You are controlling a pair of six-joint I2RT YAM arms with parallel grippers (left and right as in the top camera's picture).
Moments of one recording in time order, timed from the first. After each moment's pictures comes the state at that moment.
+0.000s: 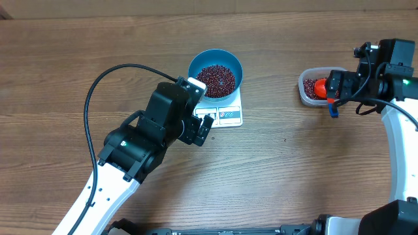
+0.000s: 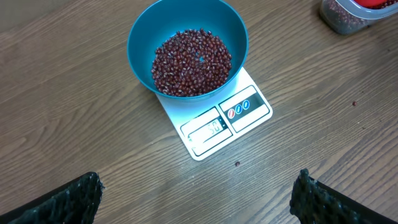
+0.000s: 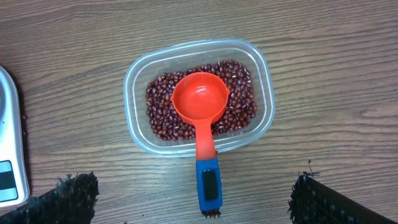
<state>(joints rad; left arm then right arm) -0.55 1.20 1.17 -0.79 -0.08 -0.02 -0.21 1.51 1.36 -0.91 -0.08 -0.06</state>
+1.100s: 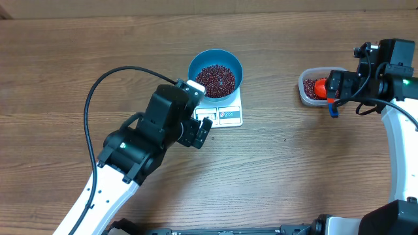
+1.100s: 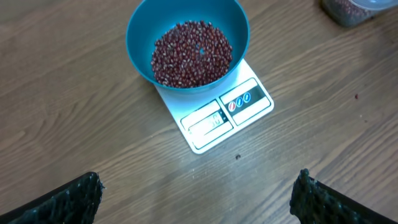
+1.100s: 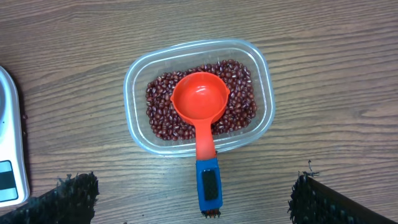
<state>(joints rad) -0.55 1.17 1.13 -0.78 -0.08 -0.02 -0.21 1.51 1.36 -0.91 -0.08 -0.06</state>
